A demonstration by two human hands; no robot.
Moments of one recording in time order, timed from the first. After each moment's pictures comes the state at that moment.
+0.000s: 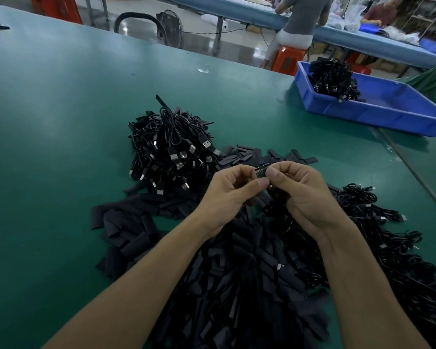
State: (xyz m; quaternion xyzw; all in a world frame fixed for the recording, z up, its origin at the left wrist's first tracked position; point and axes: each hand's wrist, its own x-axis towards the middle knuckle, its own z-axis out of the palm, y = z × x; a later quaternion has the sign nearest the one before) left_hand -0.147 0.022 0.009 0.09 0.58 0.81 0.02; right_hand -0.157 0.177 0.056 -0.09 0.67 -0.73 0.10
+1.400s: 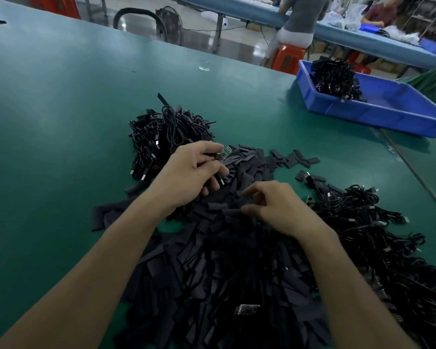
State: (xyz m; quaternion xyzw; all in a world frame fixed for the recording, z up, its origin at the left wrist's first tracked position) left_hand -0.146 -0.053 0.046 0.05 0.78 0.63 -0.01; right_hand -0.170 0.158 0.036 -0.15 0.96 -0.22 0.11
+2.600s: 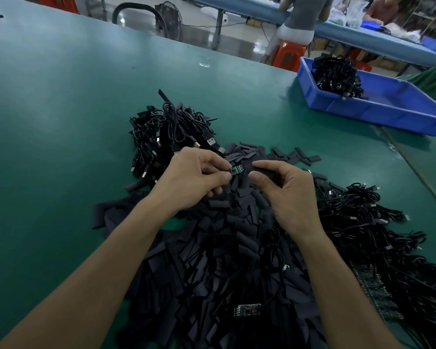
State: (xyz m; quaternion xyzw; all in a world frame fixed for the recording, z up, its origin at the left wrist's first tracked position) left_hand -0.146 -0.052 0.035 0.04 0.79 0.61 0.00; right_hand -0.149 0.146 0.040 -0.13 0.83 -0.53 -0.10
